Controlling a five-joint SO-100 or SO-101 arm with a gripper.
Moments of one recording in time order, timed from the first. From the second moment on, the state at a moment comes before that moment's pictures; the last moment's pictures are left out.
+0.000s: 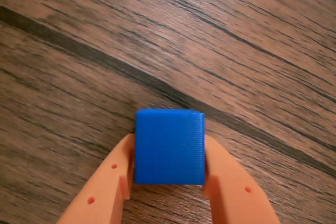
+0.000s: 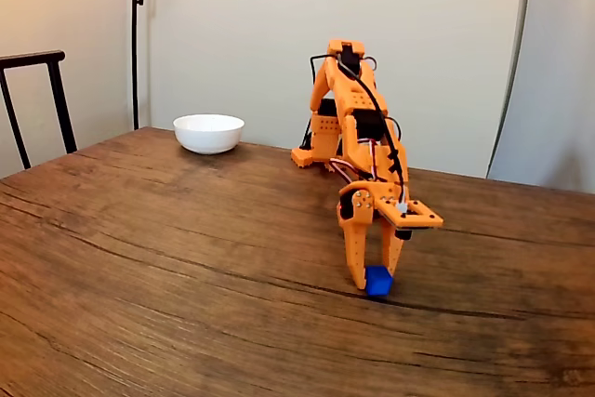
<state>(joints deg) -16.4 55.4 82.4 21.9 98.9</state>
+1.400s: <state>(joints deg) -7.1 71.9 70.3 54.7 102.0</state>
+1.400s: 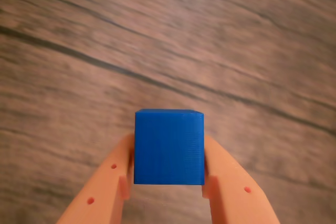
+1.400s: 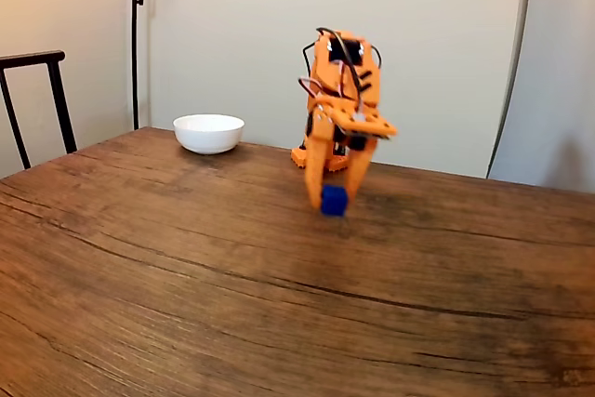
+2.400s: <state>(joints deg) 19.1 118.0 79.8 90.6 120.8</state>
